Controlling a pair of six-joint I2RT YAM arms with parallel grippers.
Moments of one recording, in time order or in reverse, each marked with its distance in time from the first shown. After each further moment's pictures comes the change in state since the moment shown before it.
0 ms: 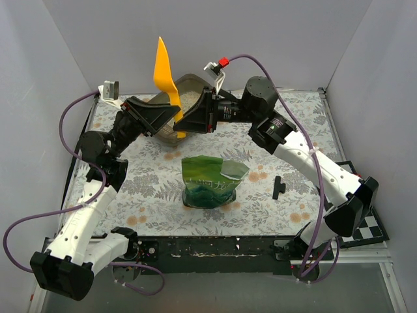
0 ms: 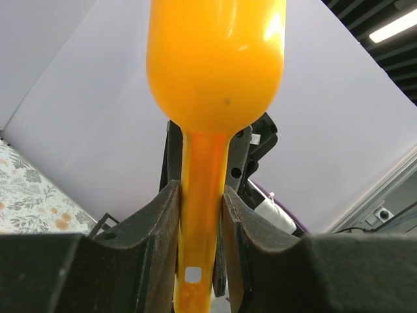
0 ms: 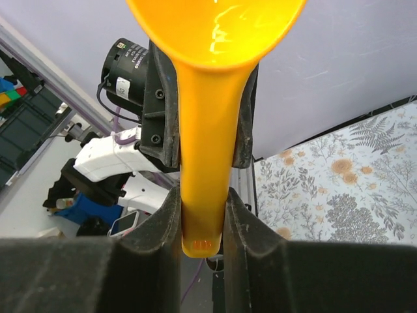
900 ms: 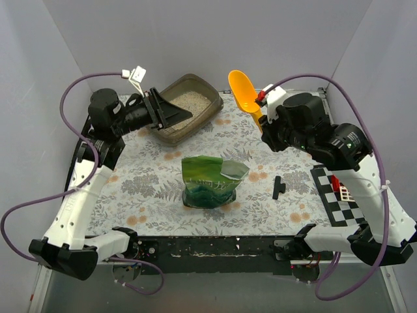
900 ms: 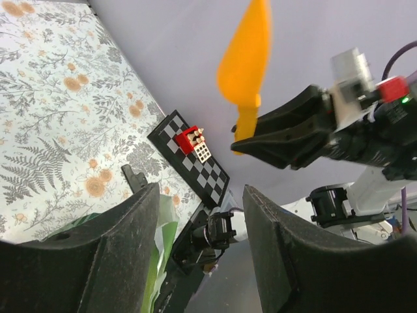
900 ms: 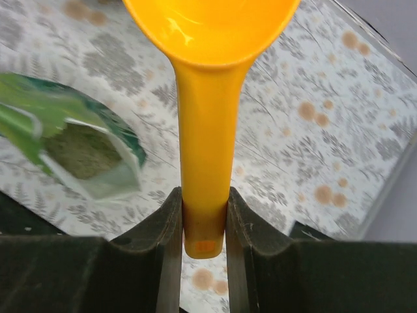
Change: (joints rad) left arm -0.003 0.133 0.342 -0.850 0.135 0.414; right arm -0.059 -0.295 0.200 -1.250 0.903 -0.778
